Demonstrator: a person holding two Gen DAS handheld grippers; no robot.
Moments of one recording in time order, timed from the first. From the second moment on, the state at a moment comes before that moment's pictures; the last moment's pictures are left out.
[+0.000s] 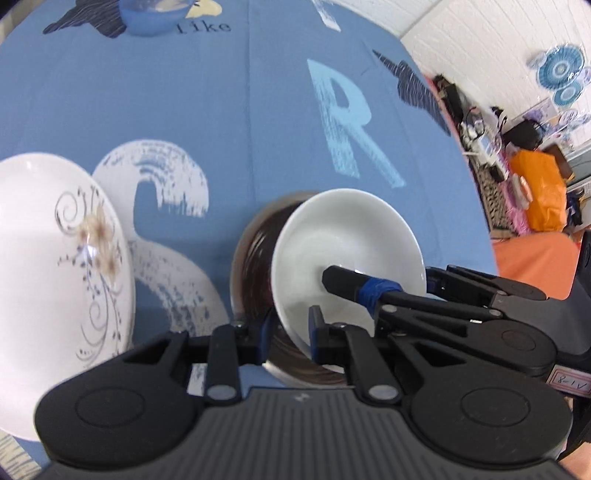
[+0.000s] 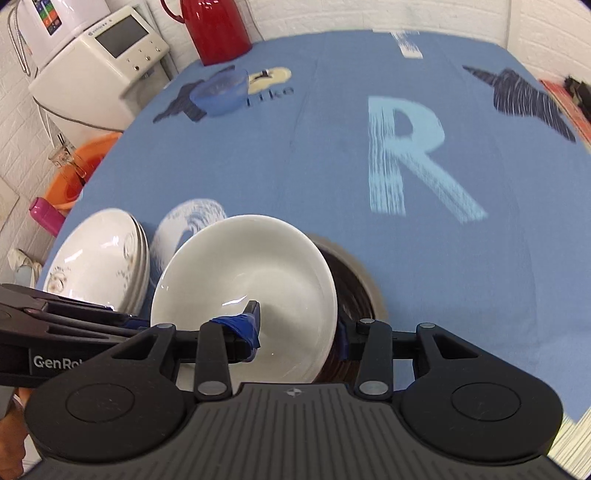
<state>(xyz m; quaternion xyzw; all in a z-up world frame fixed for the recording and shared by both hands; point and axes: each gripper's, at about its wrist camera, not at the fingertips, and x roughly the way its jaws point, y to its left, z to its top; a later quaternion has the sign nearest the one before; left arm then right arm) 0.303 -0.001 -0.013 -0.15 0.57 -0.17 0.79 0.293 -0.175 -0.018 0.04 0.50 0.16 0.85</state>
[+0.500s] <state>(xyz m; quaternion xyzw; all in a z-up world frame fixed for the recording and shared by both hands) 0.295 0.011 0.024 -0.11 0.54 -0.21 0.81 0.281 -0.195 0.003 0.05 0.47 0.15 0.87</state>
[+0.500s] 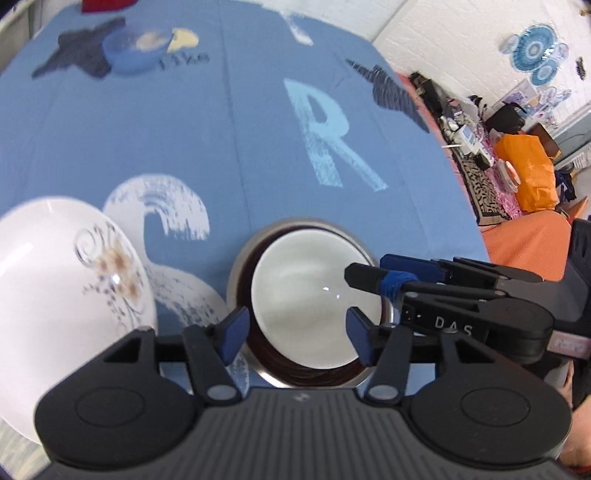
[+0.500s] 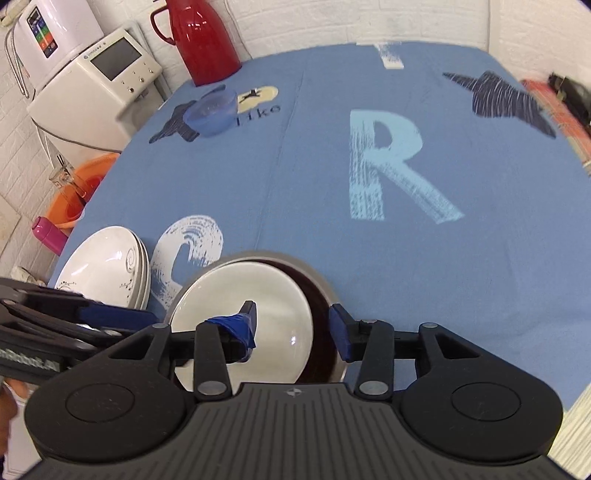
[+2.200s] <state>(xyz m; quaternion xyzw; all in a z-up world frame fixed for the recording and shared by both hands) 0.590 0.169 -0.037 -0.15 0.45 0.01 0.88 0.596 -0.021 -0.045 -0.02 0.45 0.18 0.87</state>
